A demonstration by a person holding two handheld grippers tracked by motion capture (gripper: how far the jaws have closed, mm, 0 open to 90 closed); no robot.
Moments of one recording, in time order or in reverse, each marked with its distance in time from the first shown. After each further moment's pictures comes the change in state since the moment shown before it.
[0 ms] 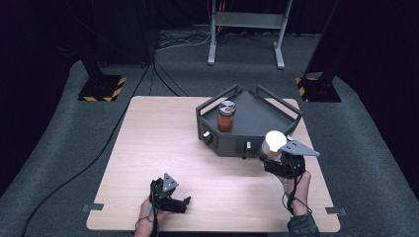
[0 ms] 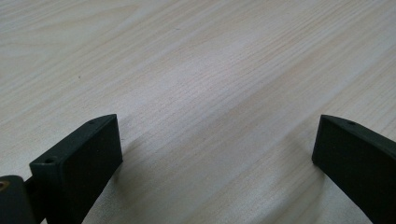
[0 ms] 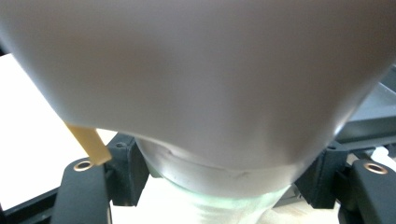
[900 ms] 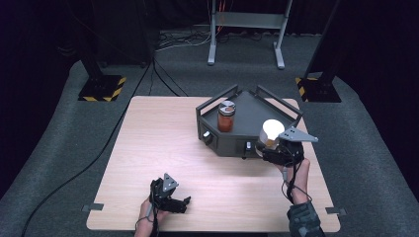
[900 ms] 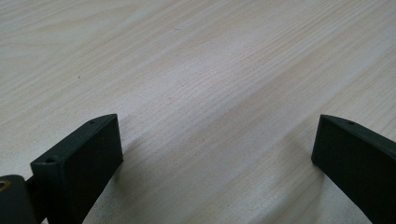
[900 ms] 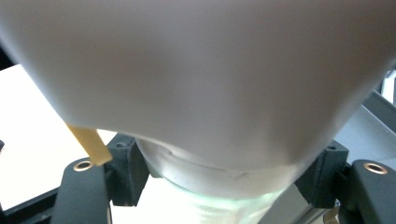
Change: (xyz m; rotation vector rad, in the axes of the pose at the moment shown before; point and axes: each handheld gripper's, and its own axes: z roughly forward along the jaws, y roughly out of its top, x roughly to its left) left arm 0.000 0.000 0.000 0.000 -0.001 0.000; right arm -0.010 0.034 0.009 0.001 0.031 -0.020
